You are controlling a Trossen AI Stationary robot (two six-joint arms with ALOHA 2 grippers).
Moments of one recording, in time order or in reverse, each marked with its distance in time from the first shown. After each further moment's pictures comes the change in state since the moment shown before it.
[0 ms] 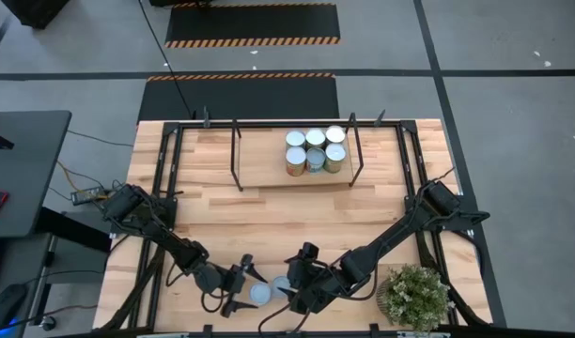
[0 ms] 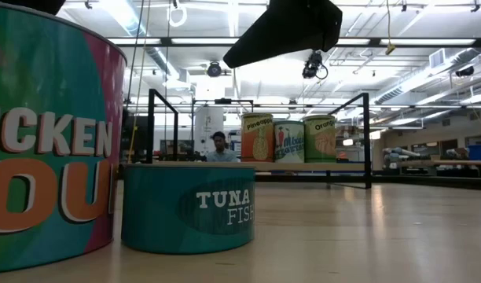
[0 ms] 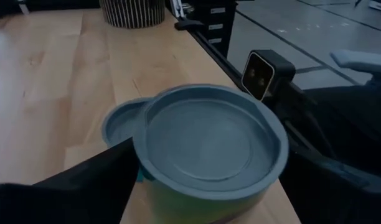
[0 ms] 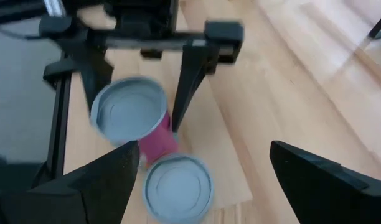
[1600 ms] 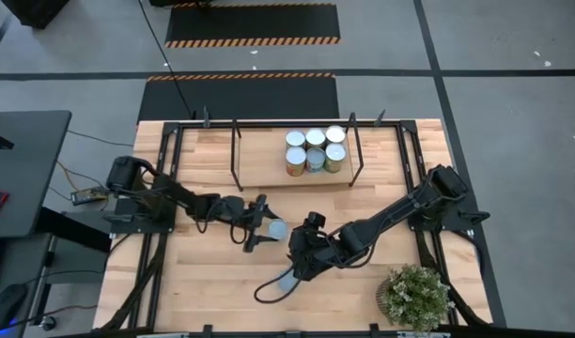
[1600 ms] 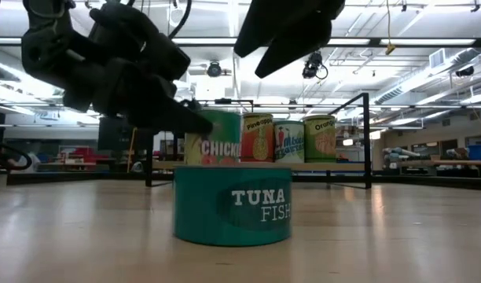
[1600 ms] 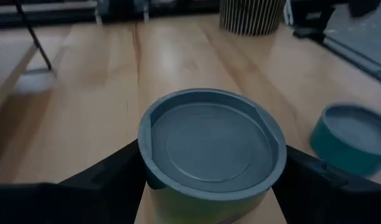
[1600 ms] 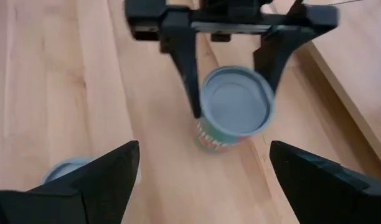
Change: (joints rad) left arm 0.623 -0.149 -0.115 -0.019 0.453 0.236; right arm -0.138 -0.134 -0.007 -0.310 -0.034 -0.100
